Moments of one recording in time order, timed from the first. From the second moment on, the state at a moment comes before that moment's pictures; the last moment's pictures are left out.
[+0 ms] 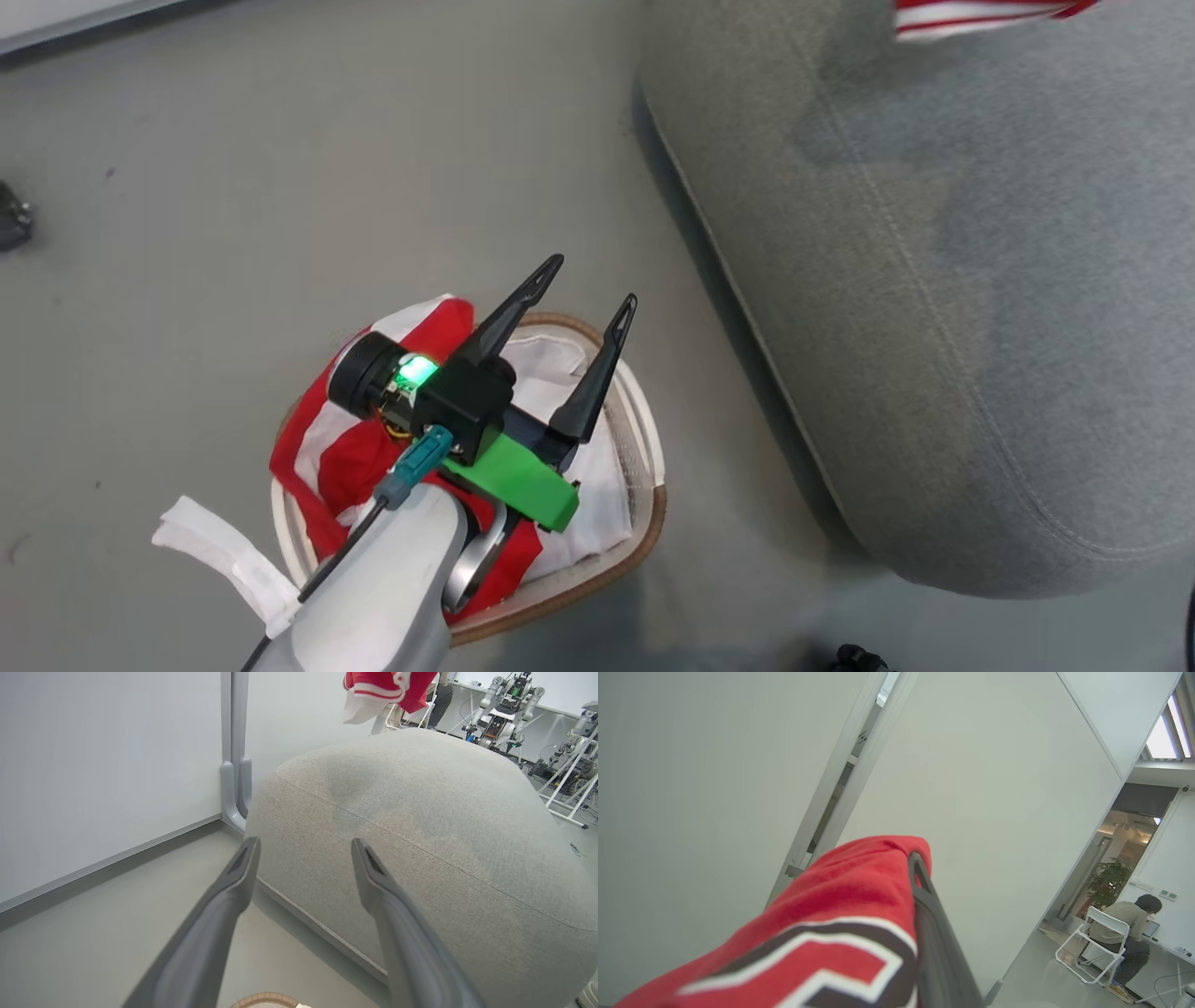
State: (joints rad) left arm -0.47 0.14 -0.61 0.26 -0.28 -0.13 -0.26; right arm -0.96 -0.26 -0.18 0.26 -0.14 0.13 -0.26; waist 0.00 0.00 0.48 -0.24
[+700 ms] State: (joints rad) left arm -0.54 0.12 -0.60 0.21 -0.23 -0.13 -0.26; right arm -1.04 -0.41 -0.39 0.59 -0.24 0.13 -0.26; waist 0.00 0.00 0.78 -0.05
